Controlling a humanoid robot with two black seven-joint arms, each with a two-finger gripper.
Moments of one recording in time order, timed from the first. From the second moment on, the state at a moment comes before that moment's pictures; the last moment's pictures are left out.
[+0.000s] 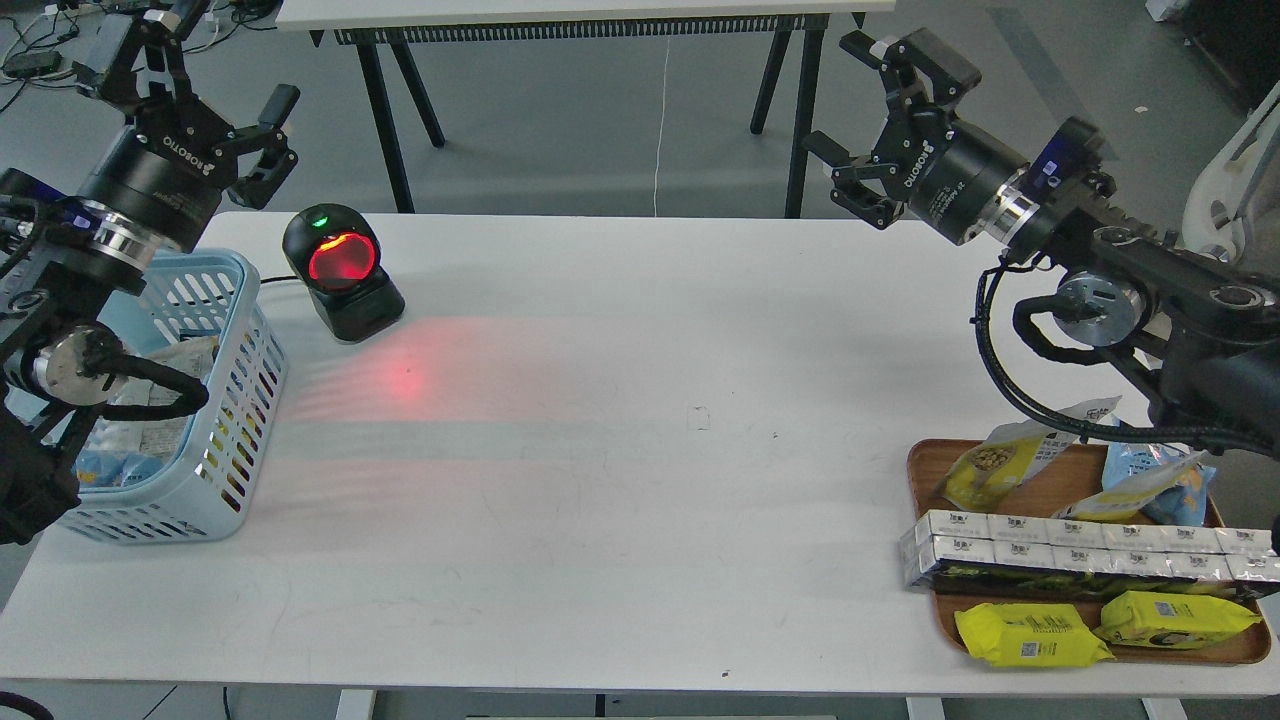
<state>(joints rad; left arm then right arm) -0.65 0.54 -0.95 -0.86 0.46 -0.49 -0.49 1.05 -0.42 0.25 0.77 -0.19 0.49 0.49</state>
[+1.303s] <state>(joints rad) -0.65 0.56 -0.93 -0.85 0.51 -0.49 -0.49 1.85 -0.85 -0.43 1.29 -1.71 0.49 0.49</state>
